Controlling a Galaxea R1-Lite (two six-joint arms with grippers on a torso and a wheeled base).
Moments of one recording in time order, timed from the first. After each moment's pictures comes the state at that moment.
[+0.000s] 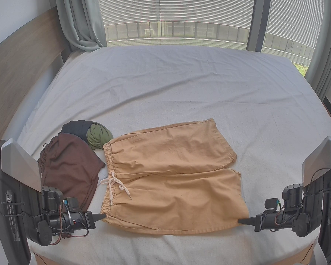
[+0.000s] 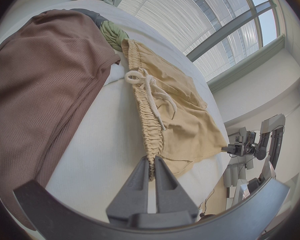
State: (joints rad) left arm -0.05 2.36 -0.09 -1.55 -0.55 -0.30; right arm 0.11 2.41 -0.08 -1.54 0.67 0.22
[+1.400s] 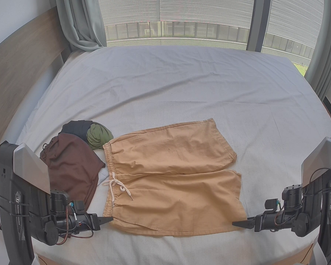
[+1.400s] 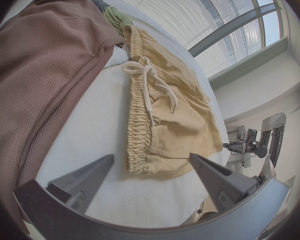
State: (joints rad) left arm -0.07 2.47 -0.17 -1.55 -0.57 -0.30; right arm 0.10 2.44 -0.09 -1.54 0.66 0.21
